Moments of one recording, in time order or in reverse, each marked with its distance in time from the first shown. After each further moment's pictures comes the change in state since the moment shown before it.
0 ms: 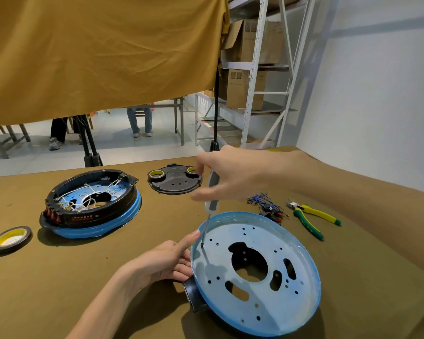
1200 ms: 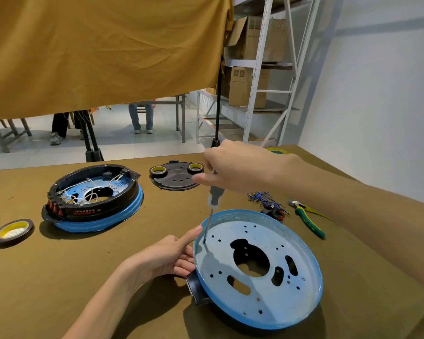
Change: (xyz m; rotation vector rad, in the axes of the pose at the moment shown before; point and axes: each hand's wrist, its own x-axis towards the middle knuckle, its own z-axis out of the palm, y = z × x) left_hand 0.008 -0.005 -0.005 0.018 0.033 -0.018; right_hand 0.014 -0.001 0.015 -0.181 0.158 0.047
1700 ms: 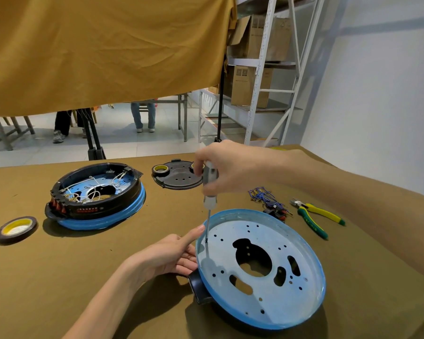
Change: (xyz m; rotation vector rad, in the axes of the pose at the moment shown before) left_hand -0.007 0.005 0.004 0.000 0.008 0.001; right_hand 0.000 -0.004 -0.012 0.243 -0.147 -0.045
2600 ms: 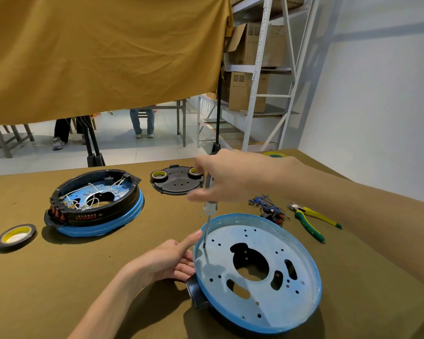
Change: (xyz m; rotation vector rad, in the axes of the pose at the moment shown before) left_hand -0.004 0.003 0.004 -0.015 0.014 -0.010; right_hand -0.009 -0.003 0.003 -0.200 0.040 0.040
